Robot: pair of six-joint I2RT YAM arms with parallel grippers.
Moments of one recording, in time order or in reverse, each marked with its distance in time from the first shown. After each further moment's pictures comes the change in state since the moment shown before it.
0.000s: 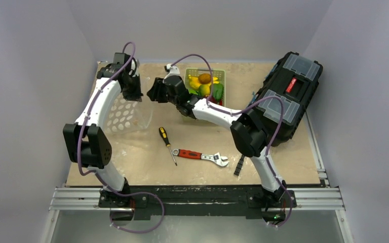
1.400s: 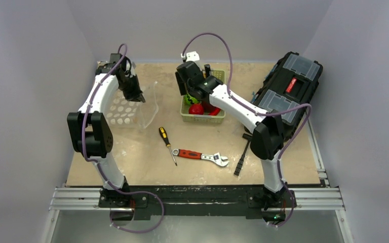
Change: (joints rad) left arm 0.086 0.146 0.048 -0.002 0.213 -0.118; right arm -0.080 -0.163 0.175 -0.717 0.514 -0.409
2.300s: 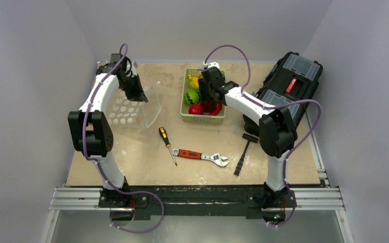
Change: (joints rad) left arm 0.000 0.015 0.004 0.007 0.076 0.000; right arm -0.198 -0.072 -0.370 0.179 -0.218 -0.043
